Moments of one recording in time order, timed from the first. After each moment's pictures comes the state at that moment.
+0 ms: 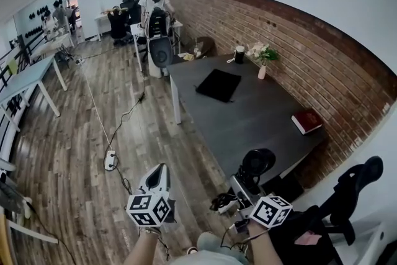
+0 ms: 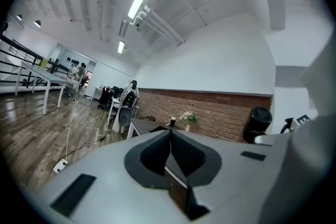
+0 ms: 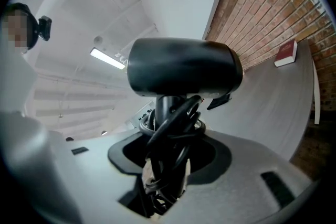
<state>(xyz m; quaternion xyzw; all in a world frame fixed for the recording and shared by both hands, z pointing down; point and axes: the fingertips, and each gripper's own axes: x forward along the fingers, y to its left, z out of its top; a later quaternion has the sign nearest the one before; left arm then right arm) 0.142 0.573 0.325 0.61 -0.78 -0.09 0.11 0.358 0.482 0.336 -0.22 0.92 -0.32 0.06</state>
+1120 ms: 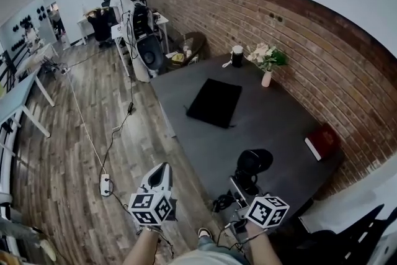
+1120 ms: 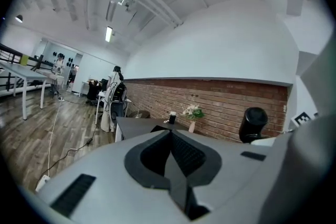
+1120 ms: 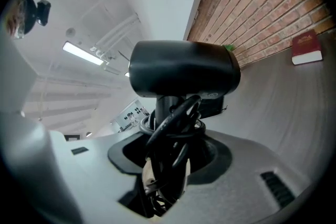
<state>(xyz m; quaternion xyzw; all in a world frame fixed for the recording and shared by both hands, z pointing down) 0.019 0.280 0.344 0.65 -0.75 -0.04 0.13 0.232 0.218 0.378 -0.28 0.89 -0.35 0.02</state>
